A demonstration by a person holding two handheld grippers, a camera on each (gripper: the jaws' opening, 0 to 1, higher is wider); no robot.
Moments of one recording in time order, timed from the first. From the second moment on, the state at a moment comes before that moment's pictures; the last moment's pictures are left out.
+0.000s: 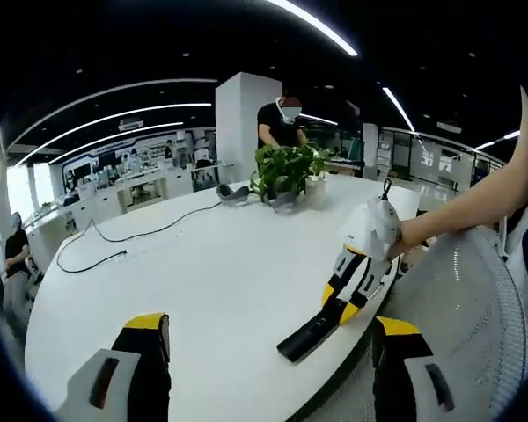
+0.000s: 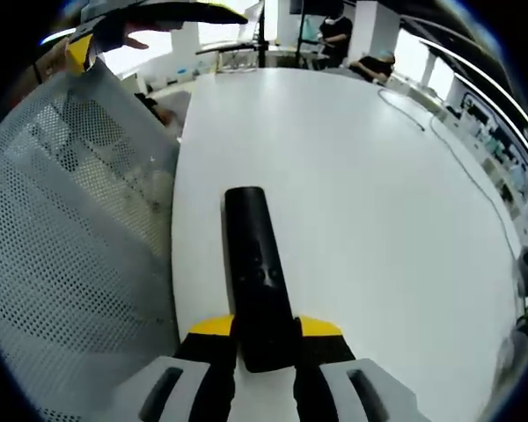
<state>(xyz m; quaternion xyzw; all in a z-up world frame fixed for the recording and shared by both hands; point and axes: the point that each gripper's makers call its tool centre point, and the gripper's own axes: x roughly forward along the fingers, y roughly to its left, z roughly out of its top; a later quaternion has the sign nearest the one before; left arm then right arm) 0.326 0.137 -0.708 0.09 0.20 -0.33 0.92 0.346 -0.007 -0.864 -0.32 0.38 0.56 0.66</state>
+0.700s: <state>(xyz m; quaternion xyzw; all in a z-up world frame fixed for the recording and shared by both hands) 0.336 0.161 -0.713 0.06 0.18 -0.26 0.95 0.347 -0.010 -0.862 -0.28 0.35 0.59 0.67</state>
